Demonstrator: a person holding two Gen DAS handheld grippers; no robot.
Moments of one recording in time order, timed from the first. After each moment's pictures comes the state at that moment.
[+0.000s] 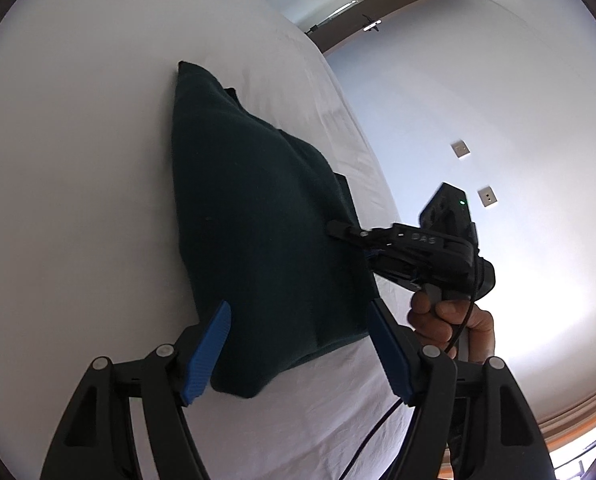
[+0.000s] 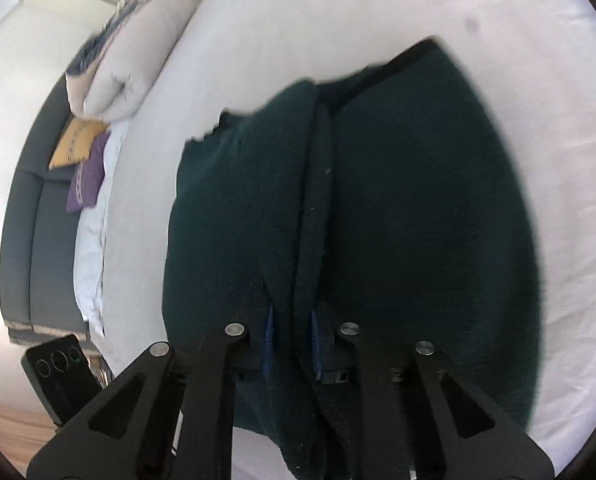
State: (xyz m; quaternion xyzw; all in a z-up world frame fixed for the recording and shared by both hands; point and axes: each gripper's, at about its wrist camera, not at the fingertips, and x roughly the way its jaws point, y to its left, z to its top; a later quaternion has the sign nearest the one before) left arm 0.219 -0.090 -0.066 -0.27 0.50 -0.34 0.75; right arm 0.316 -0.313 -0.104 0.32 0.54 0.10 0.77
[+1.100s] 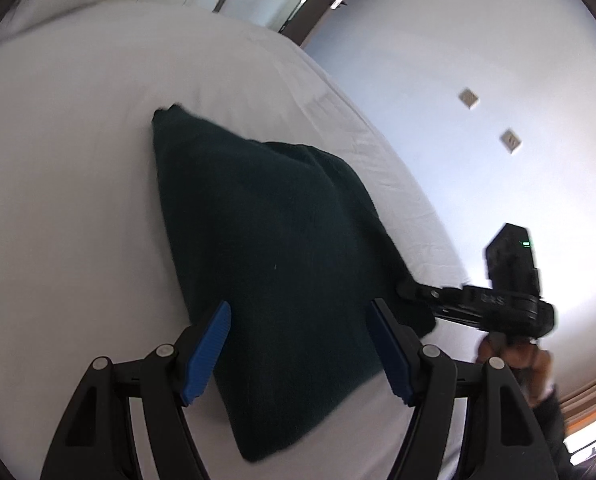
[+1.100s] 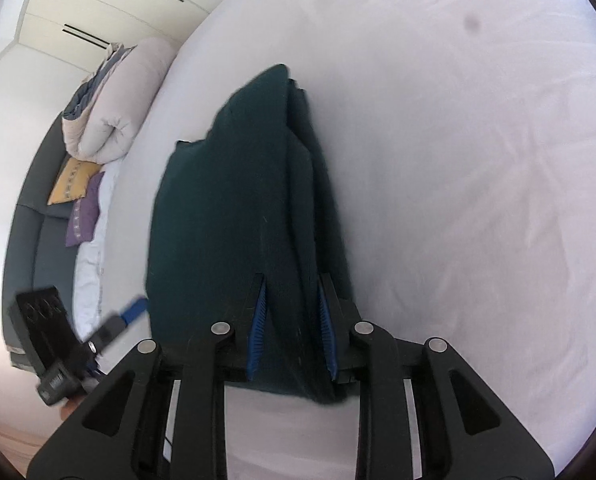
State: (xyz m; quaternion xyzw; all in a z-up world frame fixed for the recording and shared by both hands) left arm 0.238 -0.172 -0.046 -0.11 0.47 -0.34 0.81; right arm 0.174 -0.442 -0.069 0.34 0.50 0.05 0.79
